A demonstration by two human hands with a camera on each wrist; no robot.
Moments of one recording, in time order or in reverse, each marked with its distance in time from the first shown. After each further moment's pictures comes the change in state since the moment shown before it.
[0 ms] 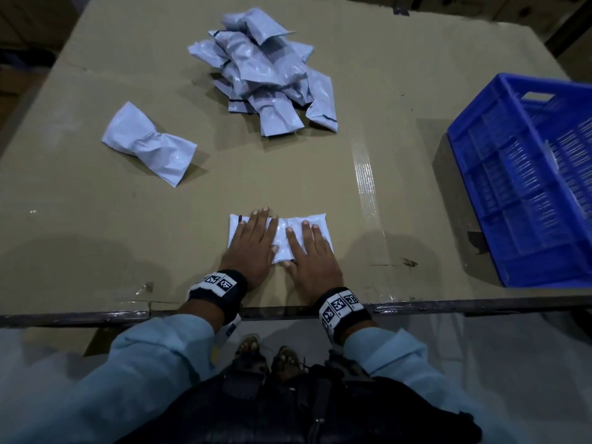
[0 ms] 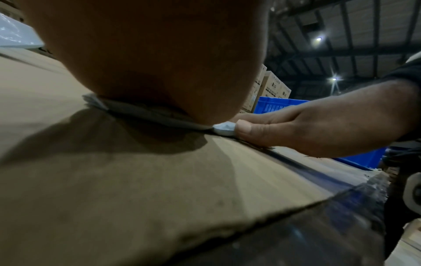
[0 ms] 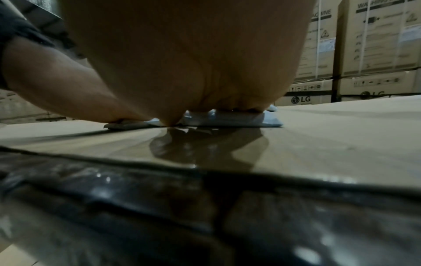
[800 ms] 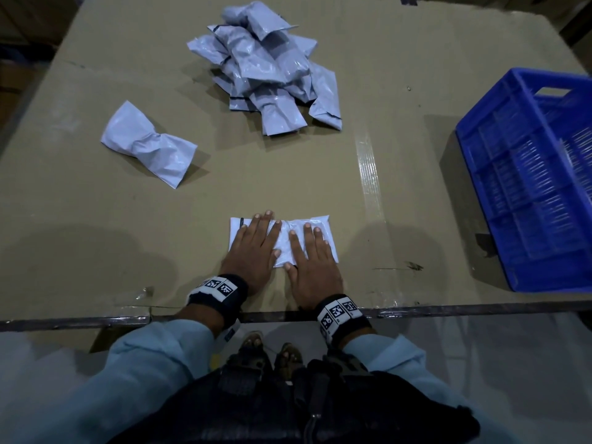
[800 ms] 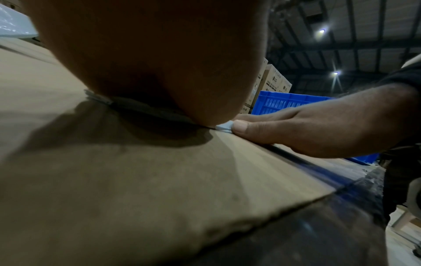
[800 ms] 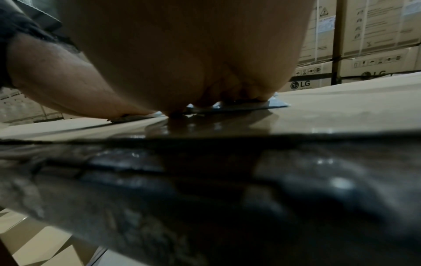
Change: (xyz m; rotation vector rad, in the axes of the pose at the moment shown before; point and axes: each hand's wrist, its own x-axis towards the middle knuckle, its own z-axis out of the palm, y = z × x) left_hand -0.001 -0.001 0.001 -0.008 -0.022 0.000; right_hand -0.004 -0.003 0.009 0.018 0.019 0.030
